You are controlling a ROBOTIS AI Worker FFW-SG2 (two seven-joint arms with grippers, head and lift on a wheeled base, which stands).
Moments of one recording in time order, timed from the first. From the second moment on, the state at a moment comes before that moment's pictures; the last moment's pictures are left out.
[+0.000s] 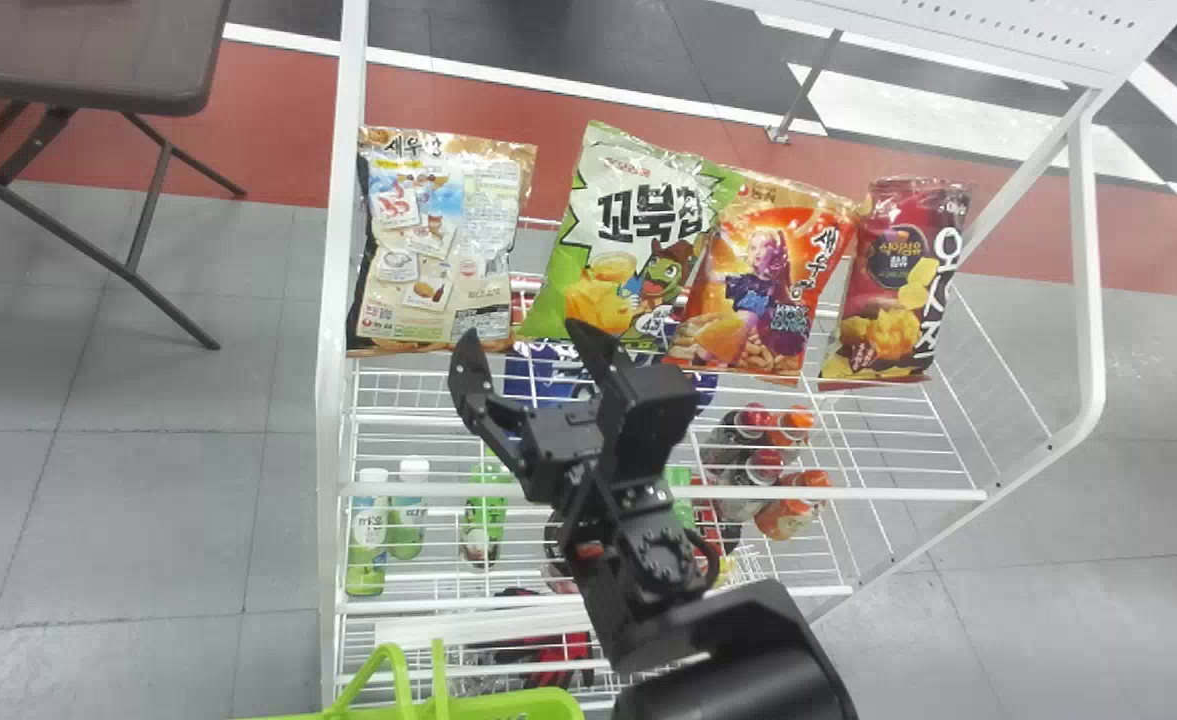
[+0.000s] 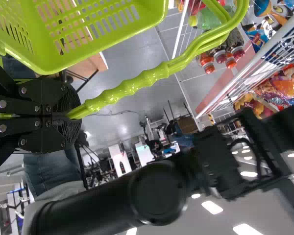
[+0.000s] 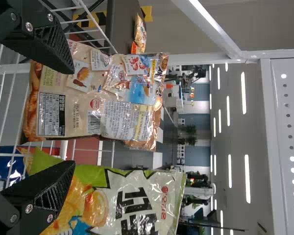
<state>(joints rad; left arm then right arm) 0.77 0.12 -0.13 -2.21 0.39 1.04 -0.91 0.28 -0.04 0.16 -1.85 0.01 0.09 0.01</state>
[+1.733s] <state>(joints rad) 0.69 0.12 -0.13 -2.12 0.39 1.05 -0.90 -0.10 -0.01 0.18 -1.51 -0.05 0.27 0.13</state>
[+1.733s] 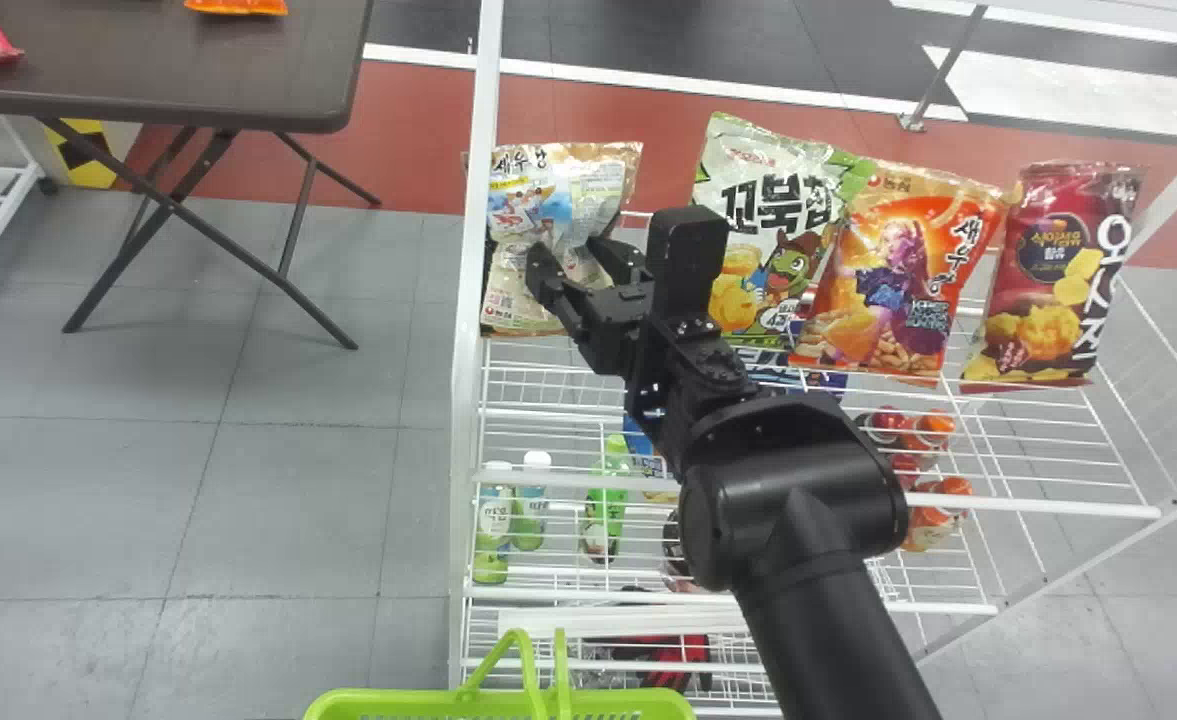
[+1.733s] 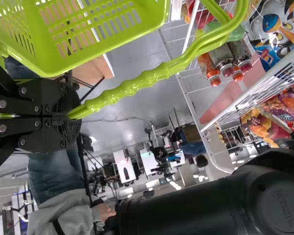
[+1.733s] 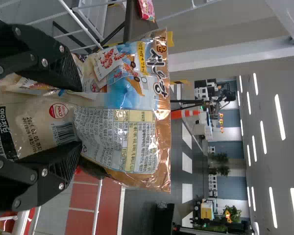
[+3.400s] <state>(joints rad) 0.71 0.12 -0.16 -2.24 0.38 1.10 -0.86 0.53 -0.13 -0.39 -2.69 -0.40 1.50 0.42</state>
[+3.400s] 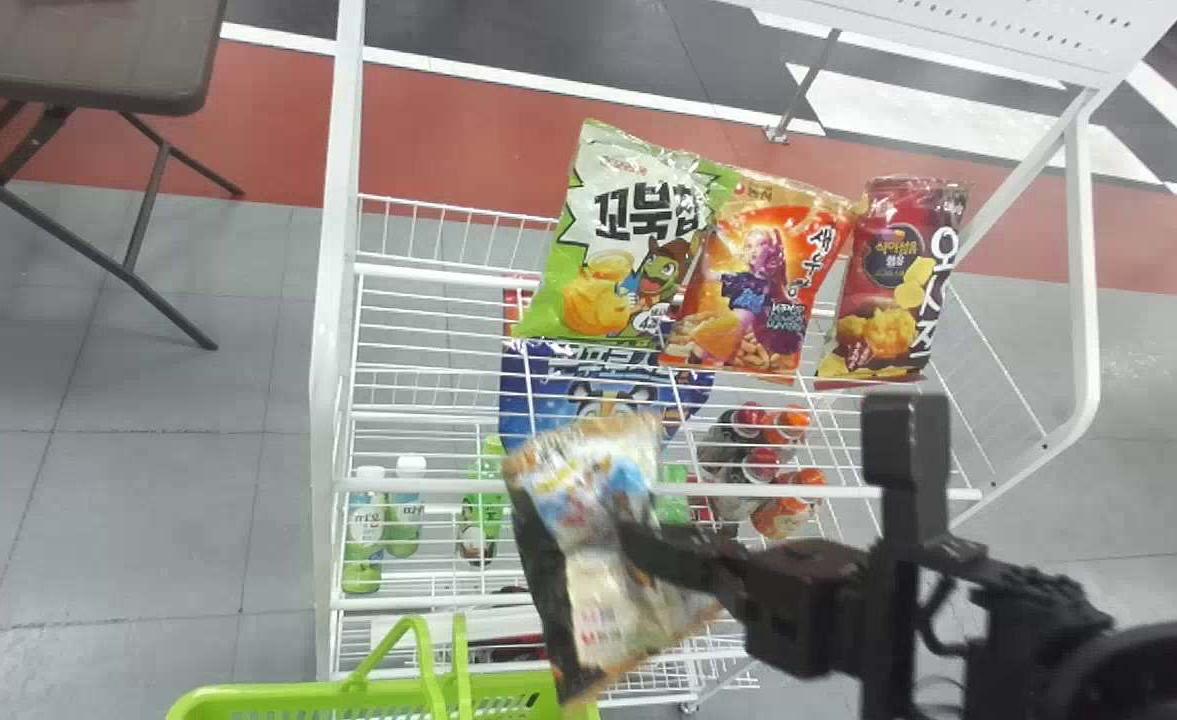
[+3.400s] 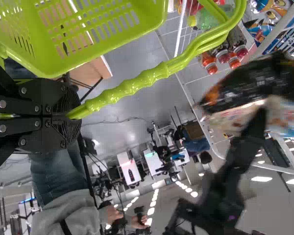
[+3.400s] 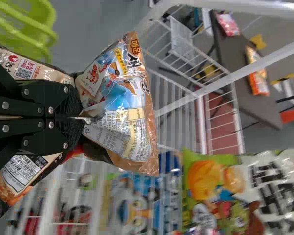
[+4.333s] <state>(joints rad) 0.72 0.11 -0.16 -2.30 0.37 1.13 -0.86 0.64 -0.13 -0.15 -2.54 -0.15 1.54 0.55</state>
